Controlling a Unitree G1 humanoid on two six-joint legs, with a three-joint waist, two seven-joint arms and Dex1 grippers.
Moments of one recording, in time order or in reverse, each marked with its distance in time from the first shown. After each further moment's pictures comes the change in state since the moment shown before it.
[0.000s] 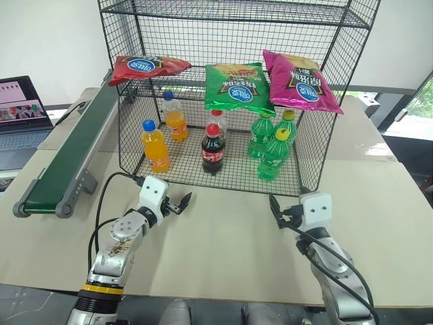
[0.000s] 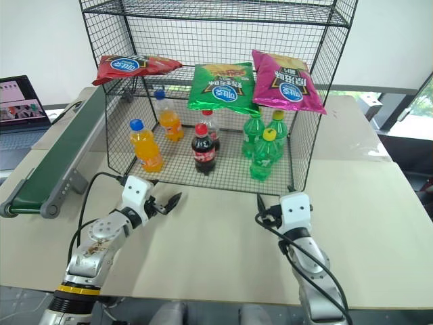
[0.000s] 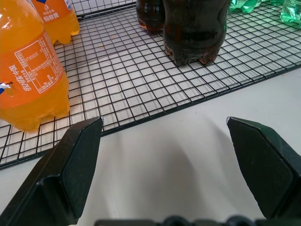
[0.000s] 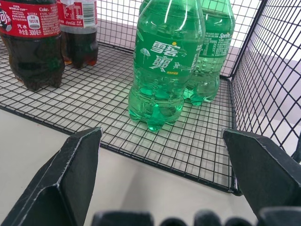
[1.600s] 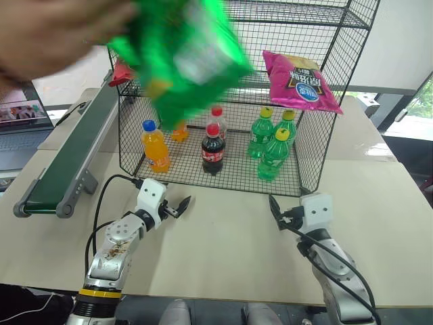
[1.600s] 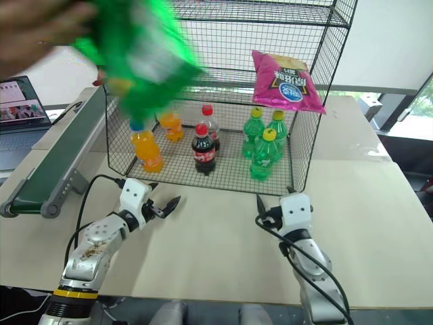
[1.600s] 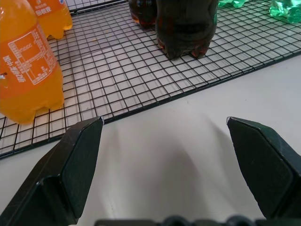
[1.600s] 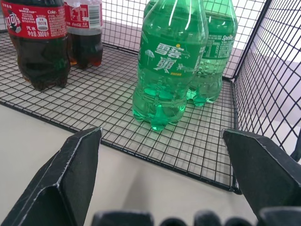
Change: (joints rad) left arm 0.029 -0.003 0.027 -0.034 0.015 0.018 -0.064; right arm 0.022 0.000 -0.004 -0.022 -0.001 0.000 0.023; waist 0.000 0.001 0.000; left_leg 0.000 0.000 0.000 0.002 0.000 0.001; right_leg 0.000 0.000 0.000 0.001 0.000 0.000
